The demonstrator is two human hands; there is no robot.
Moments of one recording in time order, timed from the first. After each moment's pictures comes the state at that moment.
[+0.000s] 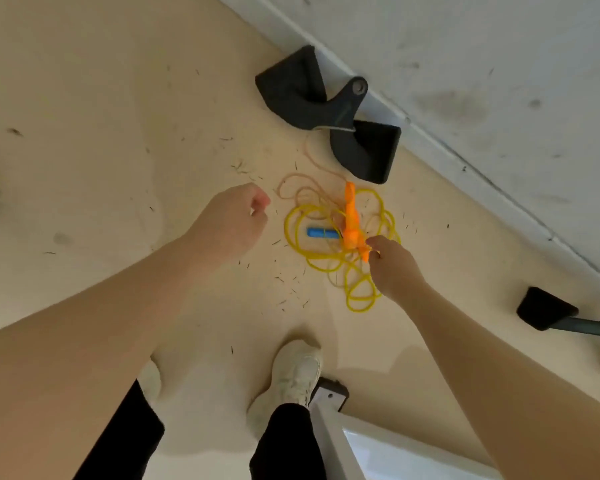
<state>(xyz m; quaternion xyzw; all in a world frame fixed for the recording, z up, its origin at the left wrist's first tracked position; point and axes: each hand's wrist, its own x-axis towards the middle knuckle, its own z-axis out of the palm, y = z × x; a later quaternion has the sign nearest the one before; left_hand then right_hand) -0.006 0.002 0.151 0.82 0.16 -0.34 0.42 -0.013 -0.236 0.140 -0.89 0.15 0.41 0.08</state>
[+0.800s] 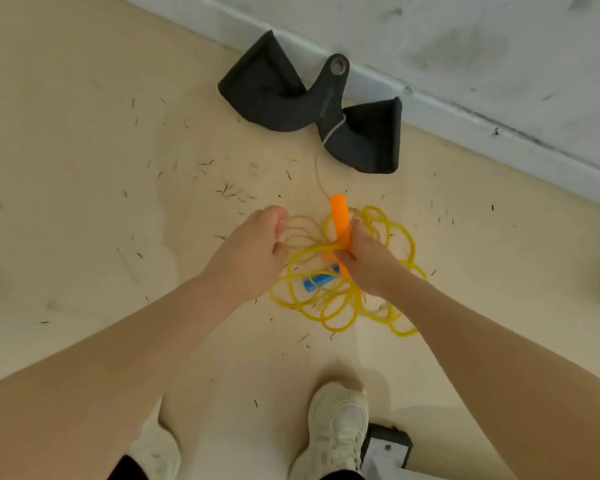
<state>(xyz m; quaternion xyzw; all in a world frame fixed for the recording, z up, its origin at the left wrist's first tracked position) -0.013 -0.051 0.091 0.87 0.04 -0.34 0.37 -0.014 -0.236 0.044 -0.88 0.06 0.41 0.24</state>
